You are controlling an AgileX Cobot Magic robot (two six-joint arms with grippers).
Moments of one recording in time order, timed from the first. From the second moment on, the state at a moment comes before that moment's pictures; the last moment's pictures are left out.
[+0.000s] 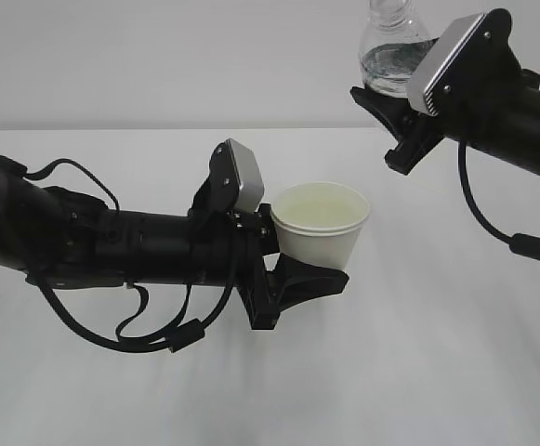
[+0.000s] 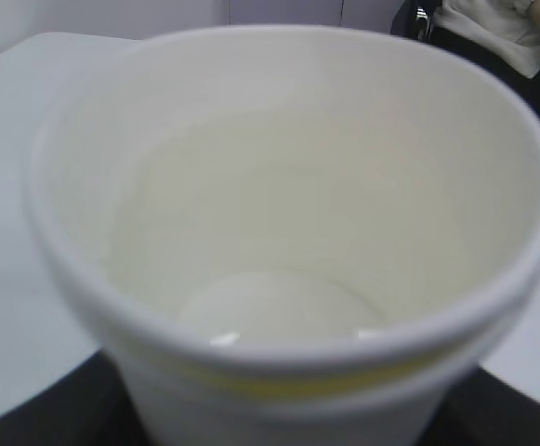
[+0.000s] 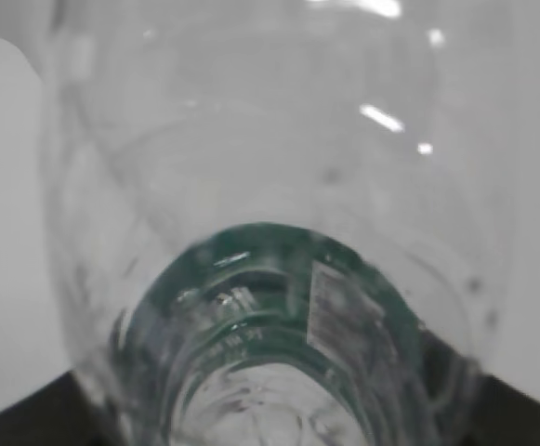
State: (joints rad) left arm -0.54 2.05 -0.97 1.06 -0.96 -0.57; right arm 0.15 1.72 -0.87 -0.64 -0.84 -0.24
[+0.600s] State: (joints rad) left arm -0.54 2.05 -0.97 1.06 -0.96 -0.57; right arm 0.15 1.72 -0.87 -0.64 -0.84 -0.12
